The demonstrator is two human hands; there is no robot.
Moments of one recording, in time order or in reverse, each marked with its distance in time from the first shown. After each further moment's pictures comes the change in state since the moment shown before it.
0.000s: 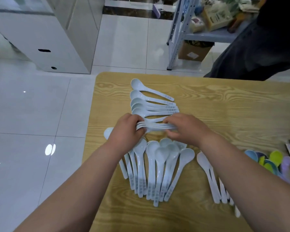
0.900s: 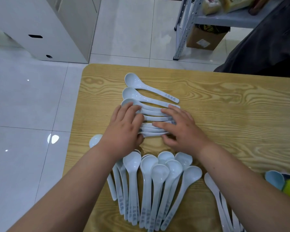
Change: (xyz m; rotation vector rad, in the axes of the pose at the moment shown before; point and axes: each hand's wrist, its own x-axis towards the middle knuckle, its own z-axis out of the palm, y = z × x) left_hand 0.052 -0.034 0.036 0.499 0.081 0.383; right_hand 0.046 0.053 0.066 0.021 0.176 -0.224
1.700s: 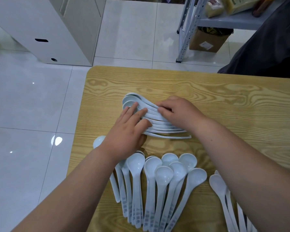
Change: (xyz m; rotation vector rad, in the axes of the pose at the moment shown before) left_hand -0.005 -0.008 0.006 -0.066 0.013 0.088; right_hand 0.072 -0.004 -0.034 0.245 -0.149 0.331
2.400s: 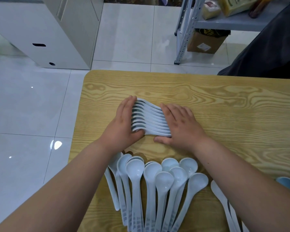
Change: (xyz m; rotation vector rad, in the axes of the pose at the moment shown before) left_hand 0.021 -0.022 -0.001 -0.443 0.016 -0.315; right_hand -0.029 0.023 0.035 -0.464 0.105 -0.133
